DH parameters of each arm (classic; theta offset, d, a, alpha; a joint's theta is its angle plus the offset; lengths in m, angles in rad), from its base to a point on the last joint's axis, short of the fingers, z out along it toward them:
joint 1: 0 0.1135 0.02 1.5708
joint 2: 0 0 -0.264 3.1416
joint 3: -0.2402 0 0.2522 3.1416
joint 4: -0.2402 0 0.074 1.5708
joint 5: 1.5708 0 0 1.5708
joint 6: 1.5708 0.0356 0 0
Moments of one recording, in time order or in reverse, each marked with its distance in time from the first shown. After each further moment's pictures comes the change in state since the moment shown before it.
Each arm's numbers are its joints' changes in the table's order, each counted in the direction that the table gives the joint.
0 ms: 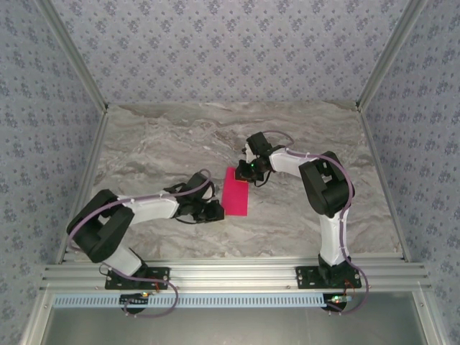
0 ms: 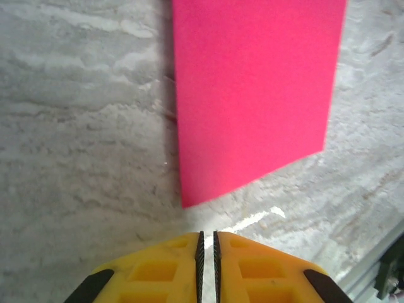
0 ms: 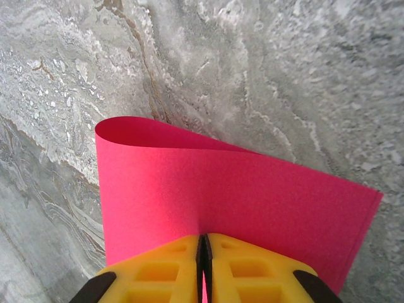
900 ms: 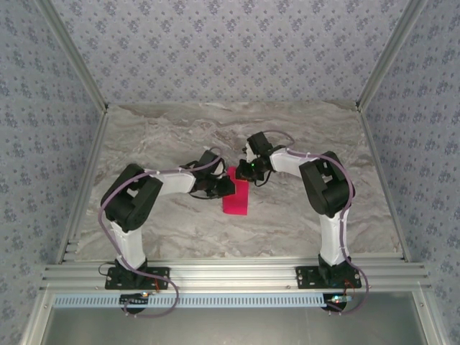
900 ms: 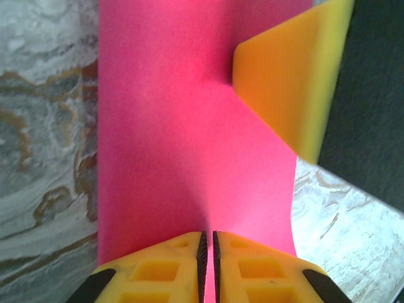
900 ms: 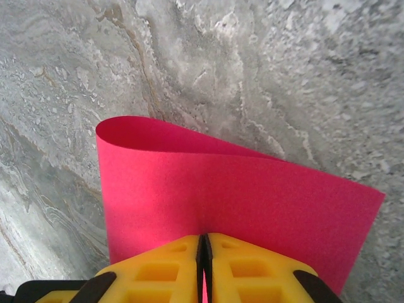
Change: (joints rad) left arm 0.086 -0.346 -0.316 0.072 0.014 0.040; right arm -0.004 0.002 0.003 0.011 0.002 0.001
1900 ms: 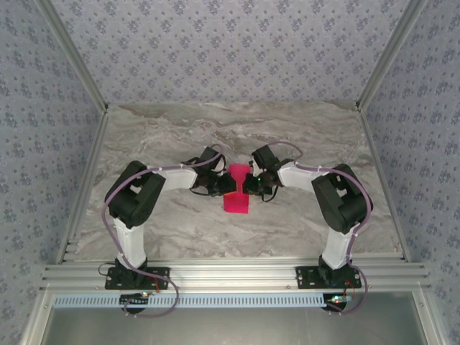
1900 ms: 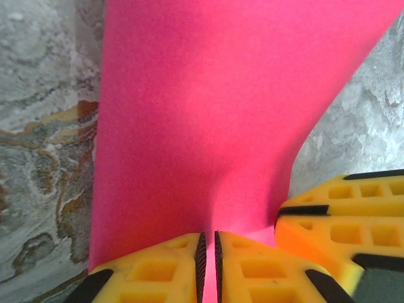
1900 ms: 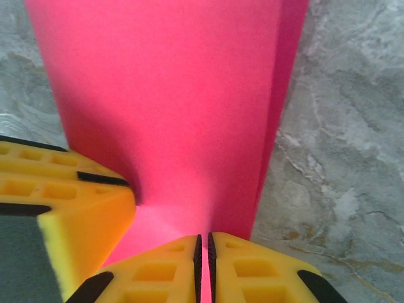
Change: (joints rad) left arm 0.019 -0.056 -0.071 -0.026 0.048 -0.009; right arm 0.040 0.219 0.262 0.026 0.063 0.018
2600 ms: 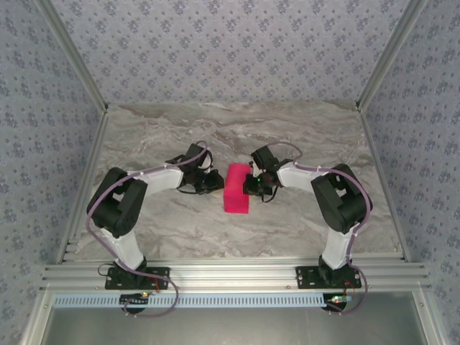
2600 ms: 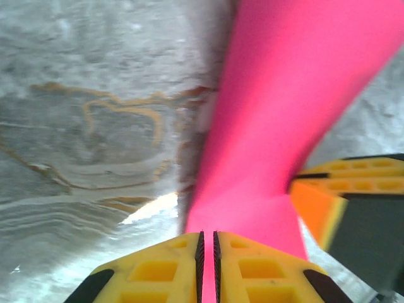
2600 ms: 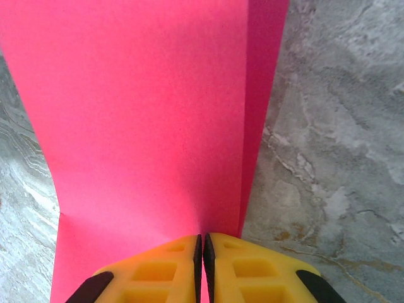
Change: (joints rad) left arm 0.075 0.162 0.066 -0.082 0.003 0.029; right arm 0.012 -0.011 0.002 -0.013 0.043 0.007
